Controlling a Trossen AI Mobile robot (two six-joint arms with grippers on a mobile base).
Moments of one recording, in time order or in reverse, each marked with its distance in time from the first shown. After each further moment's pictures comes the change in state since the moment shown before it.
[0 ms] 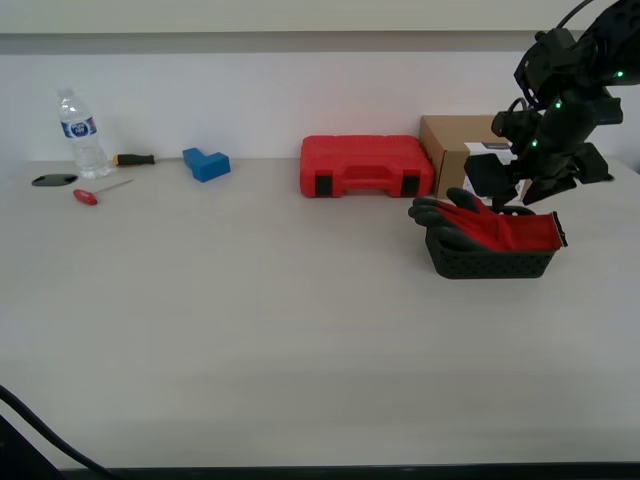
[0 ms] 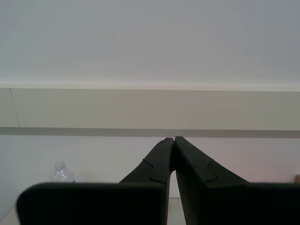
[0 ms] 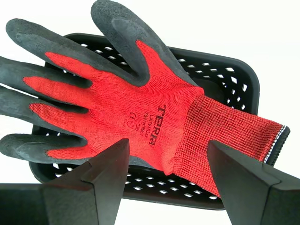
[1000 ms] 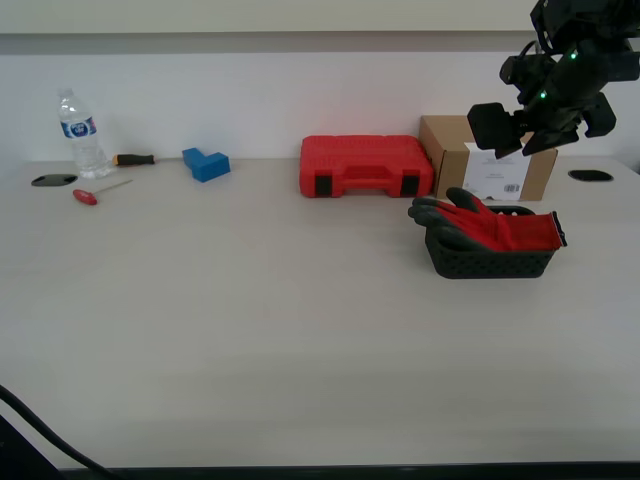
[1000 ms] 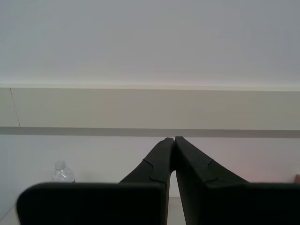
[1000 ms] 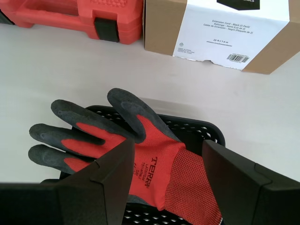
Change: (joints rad) arm 0 0.001 -0.150 0.001 0.040 -0.001 -0.002; arm 1 0.000 0.000 0.000 0.000 0.000 0.000
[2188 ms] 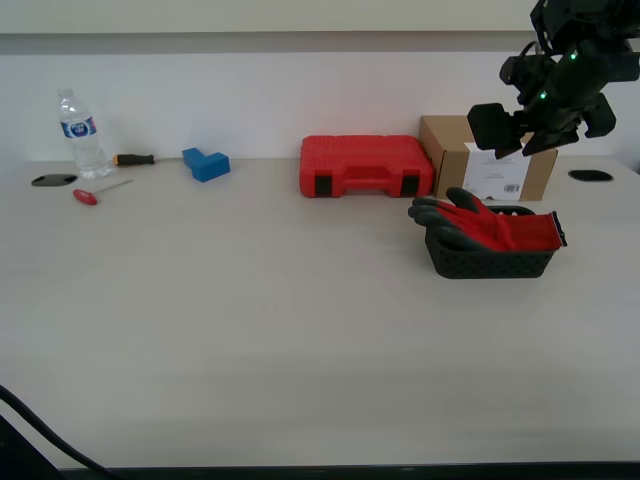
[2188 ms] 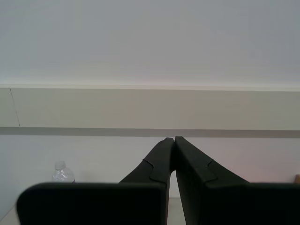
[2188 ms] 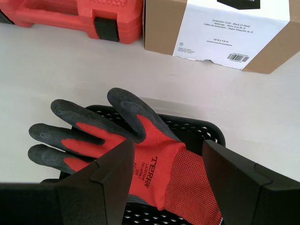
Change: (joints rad) arm 0 0.000 0.000 0.000 0.000 0.000 0.000; arm 1 0.000 0.000 0.000 0.000 0.000 0.000
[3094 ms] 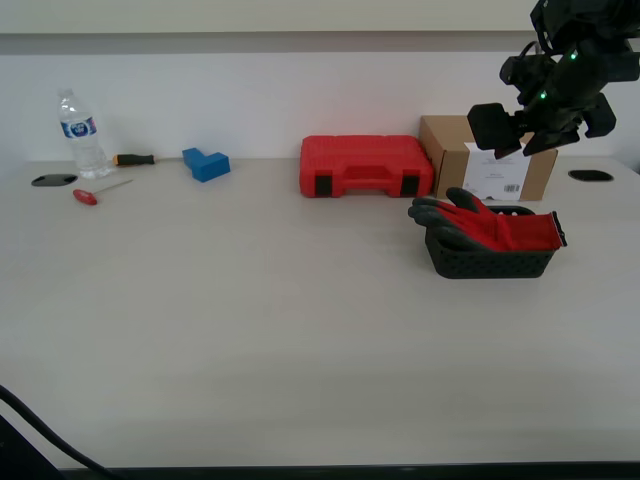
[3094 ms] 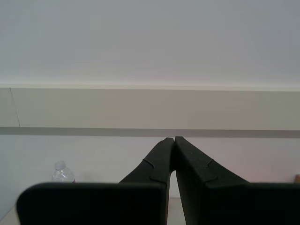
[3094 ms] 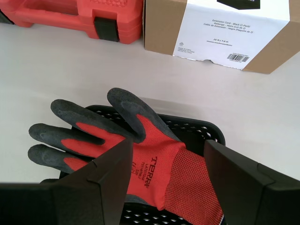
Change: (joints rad) arm 0 0.000 0.000 0.000 0.000 0.000 0.000; arm 1 0.000 0.000 0.000 0.000 0.000 0.000
